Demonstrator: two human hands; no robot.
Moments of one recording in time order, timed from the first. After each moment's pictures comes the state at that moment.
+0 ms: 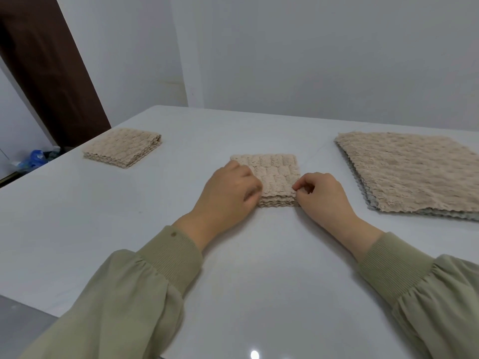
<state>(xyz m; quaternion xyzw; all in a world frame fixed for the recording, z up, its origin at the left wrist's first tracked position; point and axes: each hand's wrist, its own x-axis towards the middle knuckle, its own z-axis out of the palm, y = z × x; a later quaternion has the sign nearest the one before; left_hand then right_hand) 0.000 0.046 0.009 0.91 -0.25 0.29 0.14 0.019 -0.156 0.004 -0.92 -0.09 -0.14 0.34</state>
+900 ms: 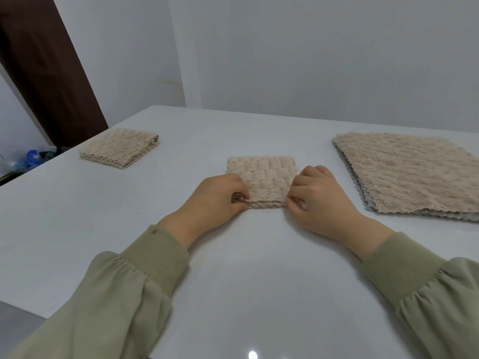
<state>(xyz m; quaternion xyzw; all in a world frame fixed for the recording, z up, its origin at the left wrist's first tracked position) 0.000 0.062 0.008 0.94 -0.22 0.16 0.21 0.019 -0.166 0.006 -0.90 -0.33 -0.28 0.07</state>
